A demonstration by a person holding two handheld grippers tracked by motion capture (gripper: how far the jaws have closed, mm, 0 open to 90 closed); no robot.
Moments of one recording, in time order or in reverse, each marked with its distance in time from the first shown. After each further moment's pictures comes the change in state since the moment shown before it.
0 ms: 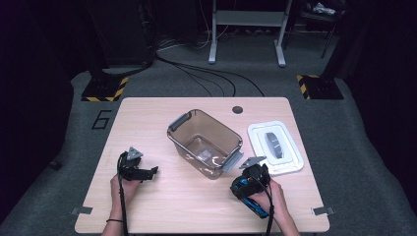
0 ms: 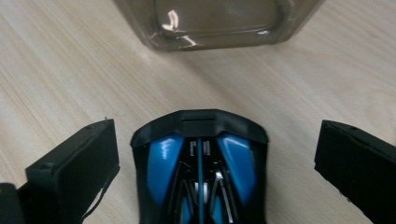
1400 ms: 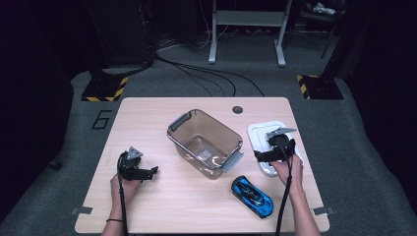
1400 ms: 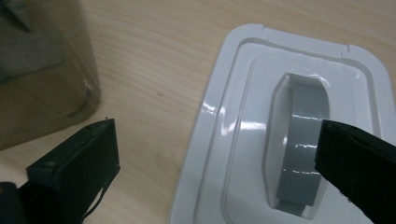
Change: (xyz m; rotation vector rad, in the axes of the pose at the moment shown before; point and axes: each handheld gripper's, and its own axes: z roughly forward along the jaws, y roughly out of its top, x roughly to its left) left arm 0.001 0.001 0.000 0.008 -0.002 0.000; right arm -0.103 0.022 -0.032 -0.129 -0.248 0.220
